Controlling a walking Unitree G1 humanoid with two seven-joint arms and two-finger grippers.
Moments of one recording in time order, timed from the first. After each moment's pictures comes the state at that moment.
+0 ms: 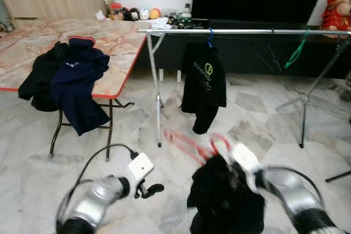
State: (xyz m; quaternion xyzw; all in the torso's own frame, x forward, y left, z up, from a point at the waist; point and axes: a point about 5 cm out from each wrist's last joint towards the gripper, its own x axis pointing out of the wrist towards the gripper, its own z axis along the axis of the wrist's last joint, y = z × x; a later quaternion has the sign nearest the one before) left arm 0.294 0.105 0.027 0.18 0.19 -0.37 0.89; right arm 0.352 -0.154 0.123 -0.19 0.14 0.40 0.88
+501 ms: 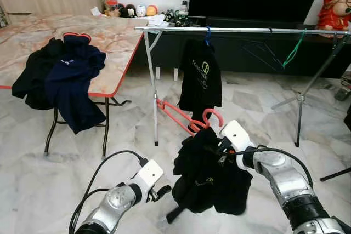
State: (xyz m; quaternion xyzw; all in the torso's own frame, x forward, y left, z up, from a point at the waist) left arm 0.302 0.116 0.024 0.21 0.17 -0.32 0.91; right arm 0.348 -0.157 0.125 -0.17 0.16 0.37 0.90
